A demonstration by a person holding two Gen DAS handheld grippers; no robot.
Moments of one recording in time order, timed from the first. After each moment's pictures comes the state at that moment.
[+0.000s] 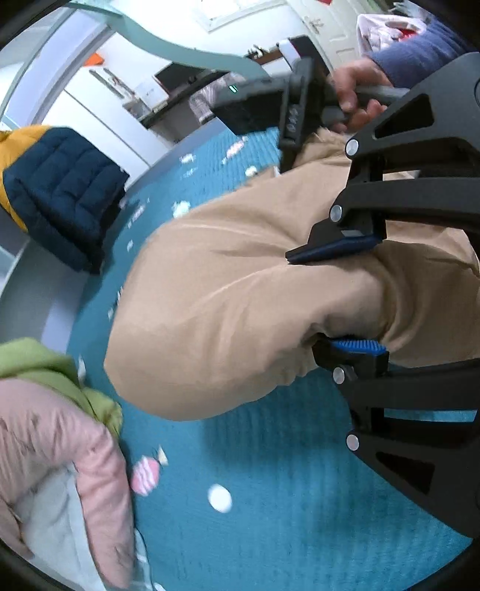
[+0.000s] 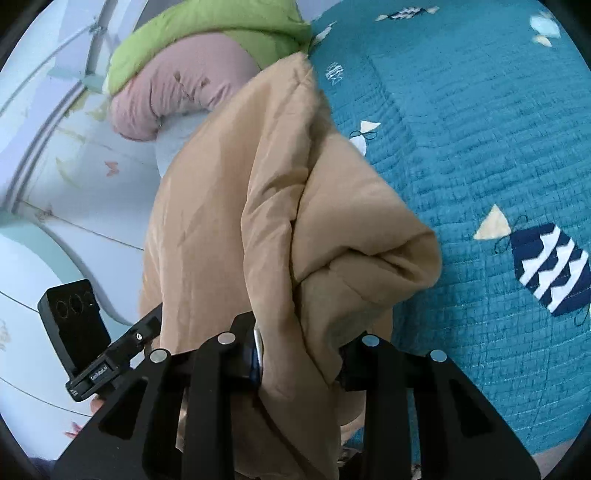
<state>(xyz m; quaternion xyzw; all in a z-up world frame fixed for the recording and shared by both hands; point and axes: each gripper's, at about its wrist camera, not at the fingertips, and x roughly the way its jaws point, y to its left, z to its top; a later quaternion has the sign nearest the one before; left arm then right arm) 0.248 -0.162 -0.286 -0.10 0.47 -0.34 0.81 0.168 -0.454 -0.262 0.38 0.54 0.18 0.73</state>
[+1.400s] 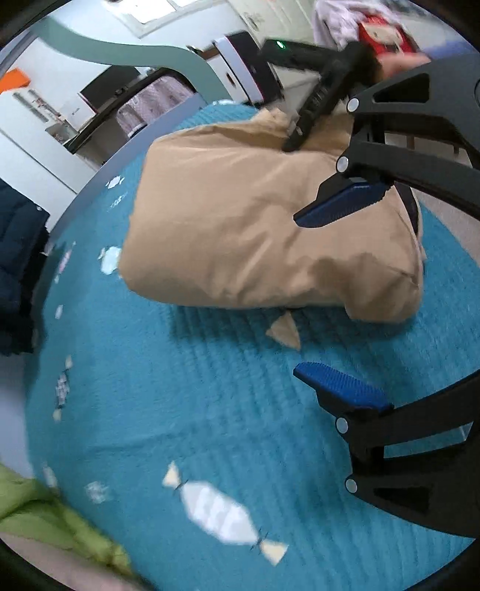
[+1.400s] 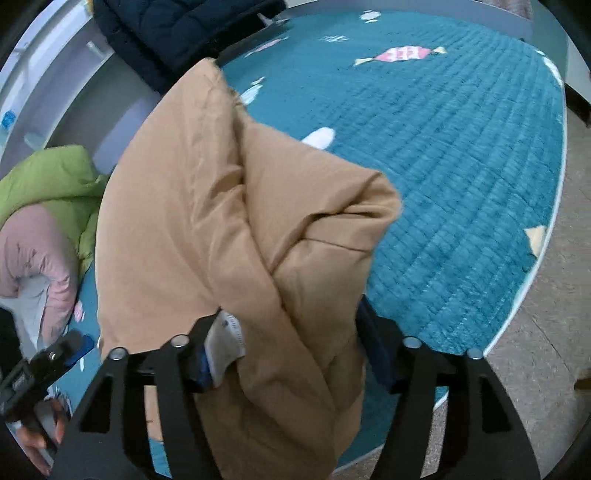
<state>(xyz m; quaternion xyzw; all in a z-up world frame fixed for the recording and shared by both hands) 0.269 -0.374 -0.360 0.02 0.52 -0.40 0.76 0.011 -0.629 -0.302 0.33 0.45 -0.25 0.79</state>
